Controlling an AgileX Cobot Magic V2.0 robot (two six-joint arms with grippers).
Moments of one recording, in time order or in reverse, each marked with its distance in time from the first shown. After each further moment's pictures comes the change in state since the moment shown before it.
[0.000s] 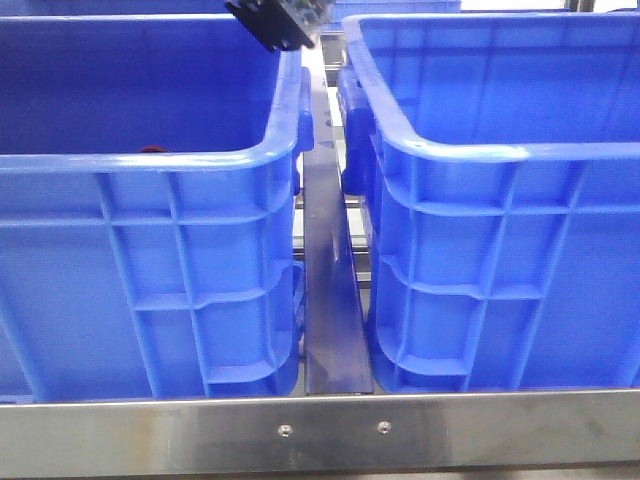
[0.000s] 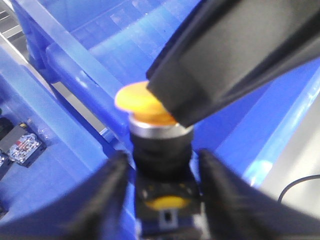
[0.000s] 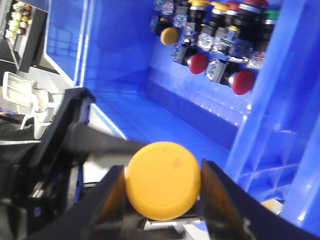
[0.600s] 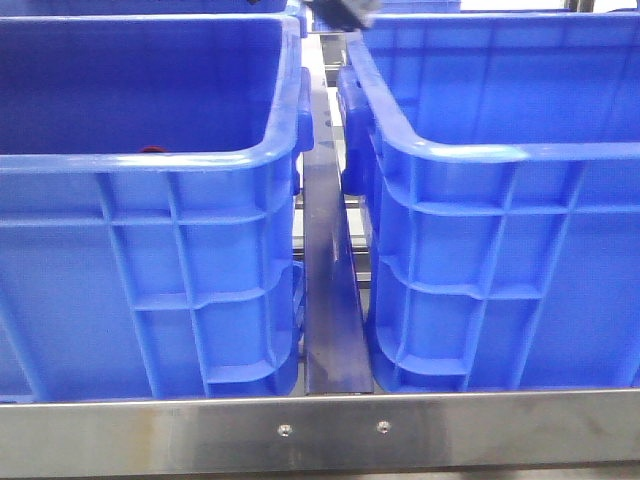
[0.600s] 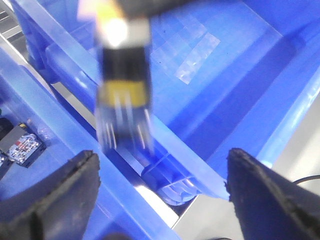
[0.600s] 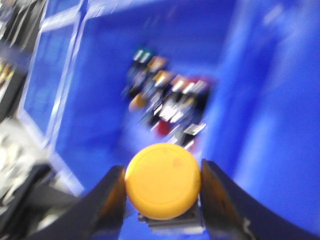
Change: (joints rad) left arm 0.000 0.000 0.000 0.000 0.000 0.000; right arm -0.108 0.000 0.000 0.019 -0.171 -0.111
